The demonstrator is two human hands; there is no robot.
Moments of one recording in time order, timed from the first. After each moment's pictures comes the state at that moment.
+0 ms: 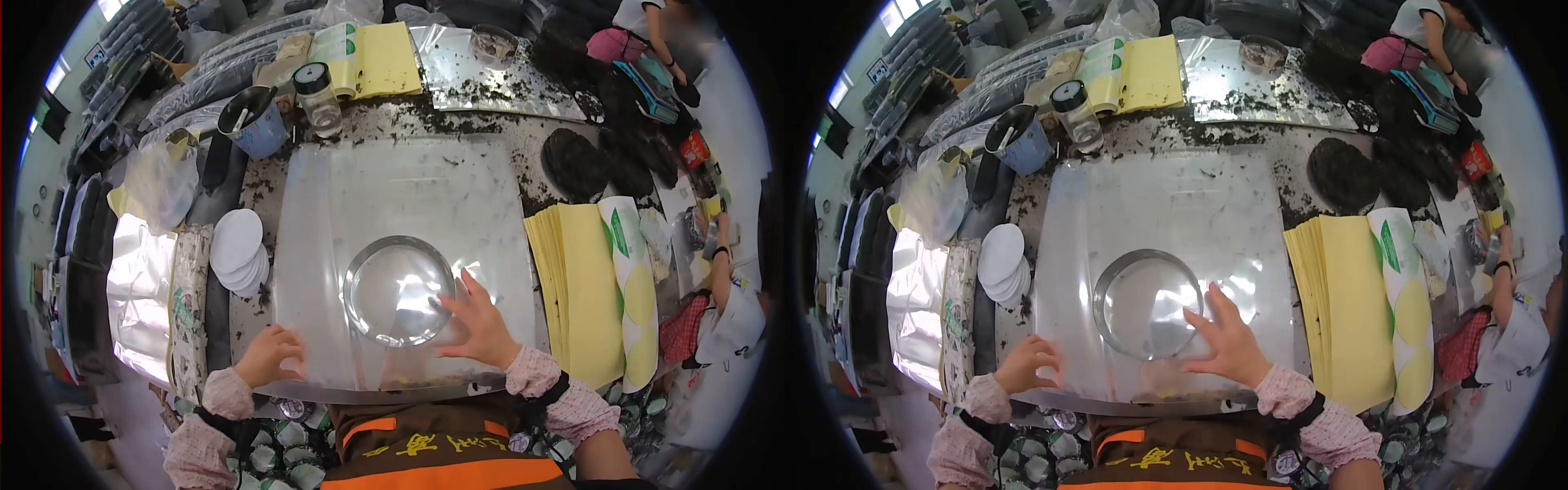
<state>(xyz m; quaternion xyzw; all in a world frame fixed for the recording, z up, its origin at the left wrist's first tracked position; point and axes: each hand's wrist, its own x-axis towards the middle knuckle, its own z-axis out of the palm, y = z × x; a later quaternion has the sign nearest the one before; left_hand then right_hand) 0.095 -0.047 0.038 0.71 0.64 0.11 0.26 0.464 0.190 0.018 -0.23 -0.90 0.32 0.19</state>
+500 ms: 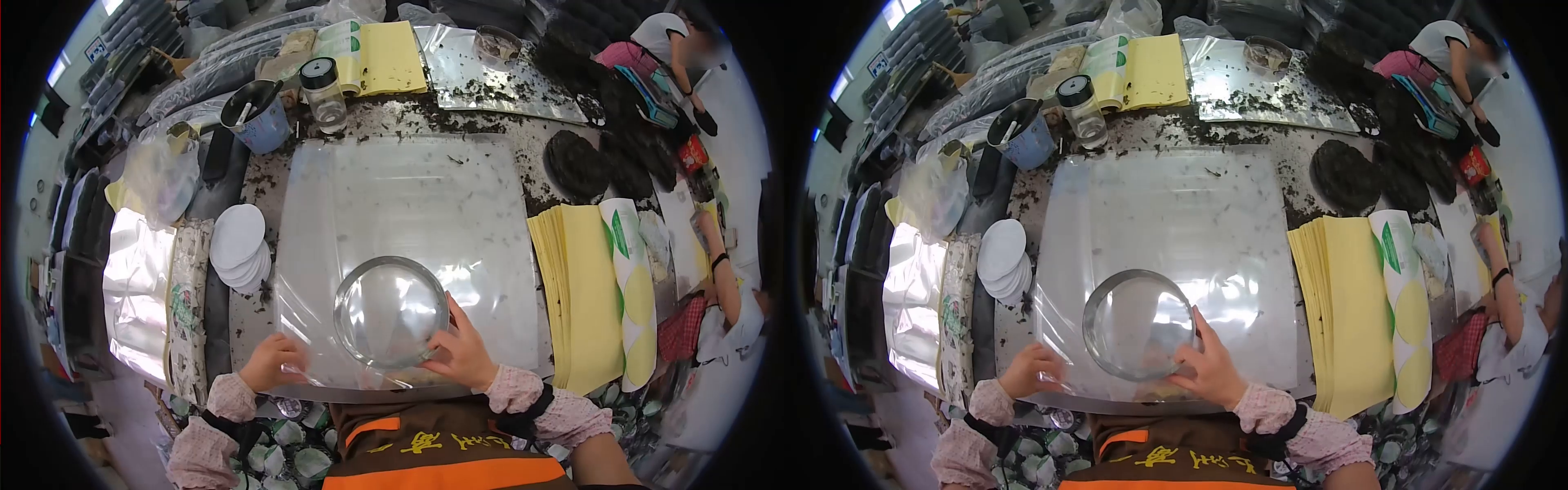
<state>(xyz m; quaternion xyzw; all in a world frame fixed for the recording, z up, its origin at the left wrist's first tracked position) 0.091 -0.068 0.021 0.73 0.60 0.16 0.28 0.450 0.141 -0.004 -0.21 -0.87 0.39 0.22</state>
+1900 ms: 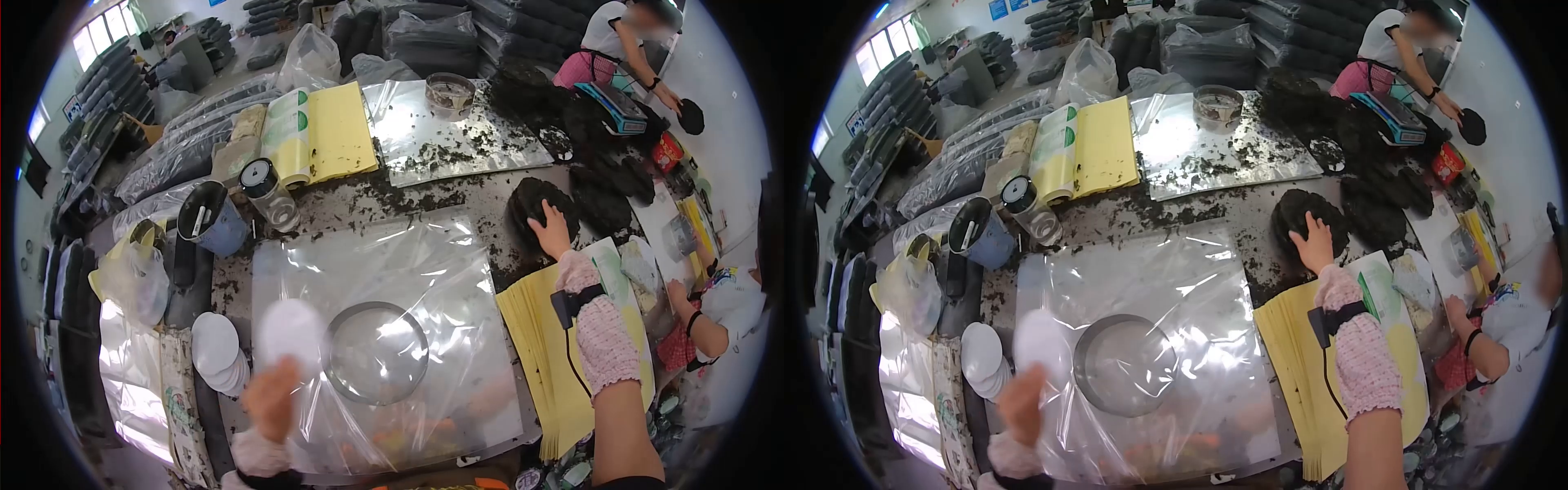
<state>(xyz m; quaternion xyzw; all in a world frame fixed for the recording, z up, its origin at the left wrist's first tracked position) 0.136 0.093 0.059 0.64 0.69 0.30 -0.13 0.572 0.579 -0.040 -0.61 -0.77 0.07 0.16</state>
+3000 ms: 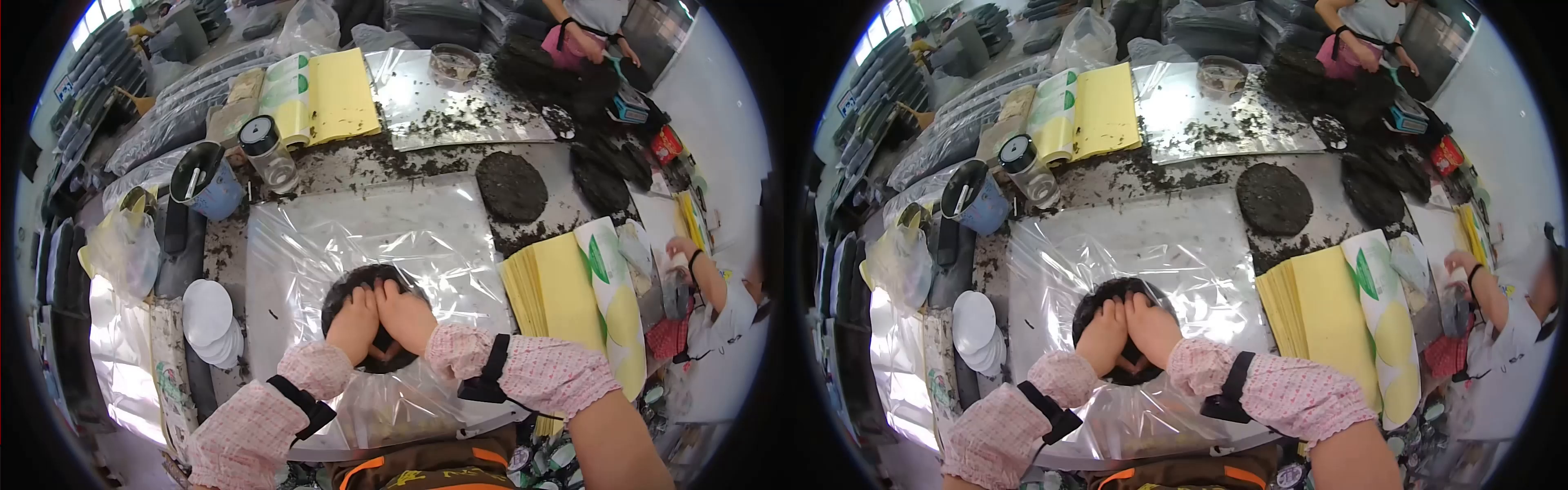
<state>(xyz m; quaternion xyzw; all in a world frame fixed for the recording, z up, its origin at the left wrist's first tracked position) 0.198 0.202 0.012 0.76 0.64 -0.09 0.08 0.329 0.270 -0.003 -0.28 -0.95 0.09 -0.02</state>
